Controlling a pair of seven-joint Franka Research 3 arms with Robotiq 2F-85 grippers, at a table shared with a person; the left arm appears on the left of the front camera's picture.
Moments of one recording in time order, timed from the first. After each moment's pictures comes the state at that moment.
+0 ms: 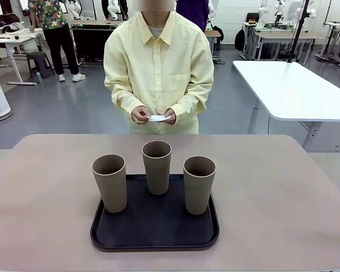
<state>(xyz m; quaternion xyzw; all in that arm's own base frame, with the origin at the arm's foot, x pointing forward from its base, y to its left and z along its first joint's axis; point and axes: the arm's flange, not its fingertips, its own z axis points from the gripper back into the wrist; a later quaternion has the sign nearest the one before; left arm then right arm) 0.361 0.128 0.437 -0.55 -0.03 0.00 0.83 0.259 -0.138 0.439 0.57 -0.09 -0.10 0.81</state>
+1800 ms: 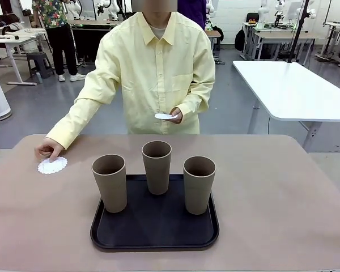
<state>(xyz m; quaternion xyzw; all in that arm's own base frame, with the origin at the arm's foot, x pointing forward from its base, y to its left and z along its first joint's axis) 0.361 0.128 0.435 -0.55 -0.02 0.01 0.83 0.259 -0.138 0.440 0.56 -0.09 -0.10 0.82</state>
